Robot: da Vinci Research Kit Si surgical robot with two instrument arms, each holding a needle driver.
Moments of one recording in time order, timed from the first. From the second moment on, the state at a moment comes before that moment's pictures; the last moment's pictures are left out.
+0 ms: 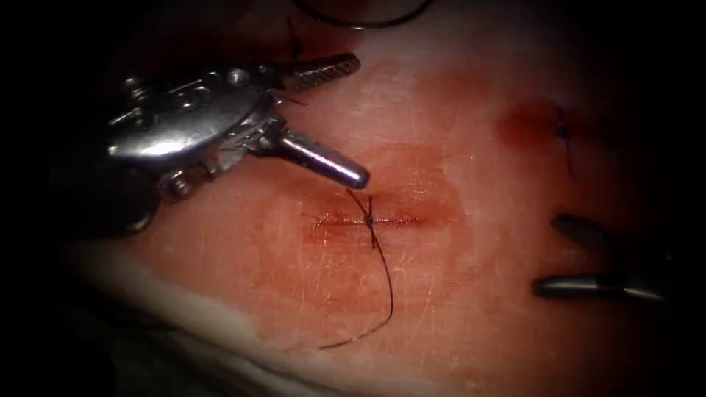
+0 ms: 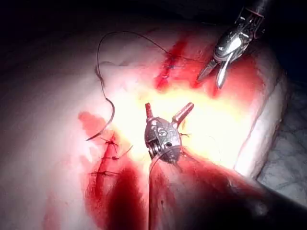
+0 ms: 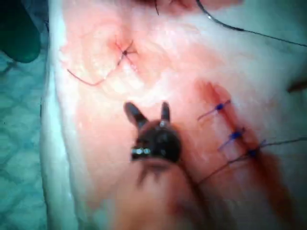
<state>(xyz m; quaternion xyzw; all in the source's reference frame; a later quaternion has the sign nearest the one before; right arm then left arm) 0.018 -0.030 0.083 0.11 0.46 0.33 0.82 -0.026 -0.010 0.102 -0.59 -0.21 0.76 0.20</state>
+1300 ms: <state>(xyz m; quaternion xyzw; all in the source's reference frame) 0.022 -0.031 0.081 0.10 0.46 0.31 0.83 -0.029 -0.027 0.110 -0.39 -0.10 0.89 0.20</state>
